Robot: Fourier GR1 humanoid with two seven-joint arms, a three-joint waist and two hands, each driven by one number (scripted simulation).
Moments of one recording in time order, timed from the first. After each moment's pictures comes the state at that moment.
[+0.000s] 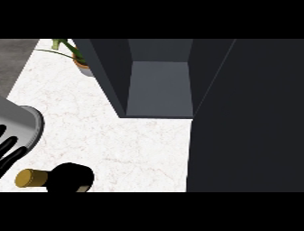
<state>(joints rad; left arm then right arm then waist) 0.30 0.47 0.15 -2.34 1.01 -0.22 0.46 0.08 -0.21 0.08 -2.40 -0.25 0.10 0.38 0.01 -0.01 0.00</state>
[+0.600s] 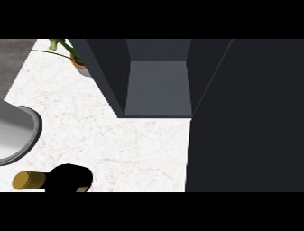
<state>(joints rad) 0.25 0.57 0.48 -2.31 1.38 -0.24 0.59 0.04 -0.21 0.05 -2.41 -0.25 0.09 0.44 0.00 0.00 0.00</state>
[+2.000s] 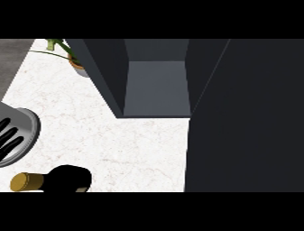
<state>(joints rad) 0.20 0.33 0.37 -1.92 1.01 -0.60 0.60 -0.02 -0.19 0.02 -2.42 -0.25 0.12 0.52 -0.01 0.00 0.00</state>
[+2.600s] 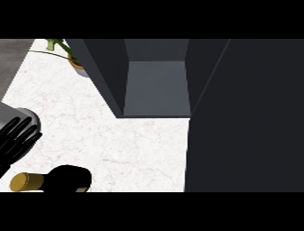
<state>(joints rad) 0.13 0.23 0.38 -1.69 0.79 -0.75 0.46 -0.08 -0.18 0.01 -2.42 -0.25 0.10 0.57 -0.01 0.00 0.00</state>
